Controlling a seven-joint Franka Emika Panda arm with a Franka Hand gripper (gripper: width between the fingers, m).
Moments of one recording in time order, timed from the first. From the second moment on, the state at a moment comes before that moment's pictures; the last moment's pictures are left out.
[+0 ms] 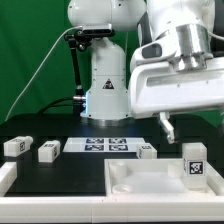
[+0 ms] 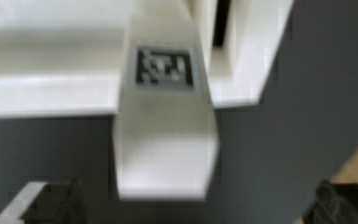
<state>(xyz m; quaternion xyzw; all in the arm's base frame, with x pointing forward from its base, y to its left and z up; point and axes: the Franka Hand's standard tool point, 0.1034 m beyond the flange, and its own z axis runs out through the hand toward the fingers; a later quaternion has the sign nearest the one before) 0.613 0.106 0.101 -0.98 -0.02 -0.21 0.05</state>
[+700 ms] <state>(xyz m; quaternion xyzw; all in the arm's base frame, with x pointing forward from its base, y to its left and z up) 0.628 0.103 0.100 -1.00 -0.02 0.03 0.08</state>
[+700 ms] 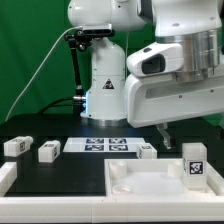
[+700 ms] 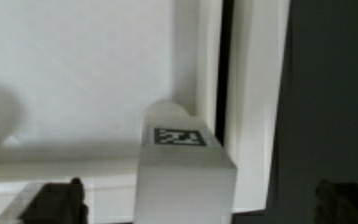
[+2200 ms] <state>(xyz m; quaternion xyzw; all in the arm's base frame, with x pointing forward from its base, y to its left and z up) 0.623 0.099 0.084 -1.00 0.02 0.00 0.08</state>
